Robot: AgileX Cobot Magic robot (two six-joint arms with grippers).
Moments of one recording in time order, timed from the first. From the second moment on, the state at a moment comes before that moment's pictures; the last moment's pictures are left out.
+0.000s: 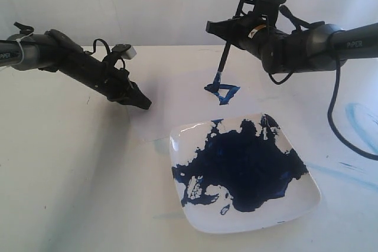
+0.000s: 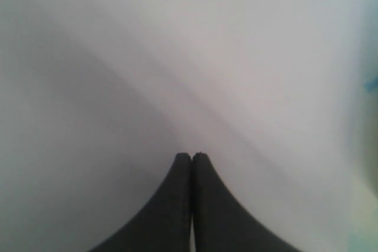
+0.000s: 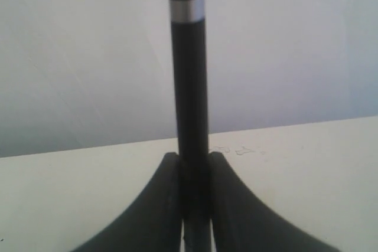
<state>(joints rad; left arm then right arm) -0.21 2.42 -1.89 -0.94 1.00 1.14 0.46 2.14 -1.44 0.17 -0.38 0.12</state>
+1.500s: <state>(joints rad) -0.21 2.42 -1.89 -0.94 1.00 1.14 0.46 2.08 -1.44 0.19 -0.28 0.07</state>
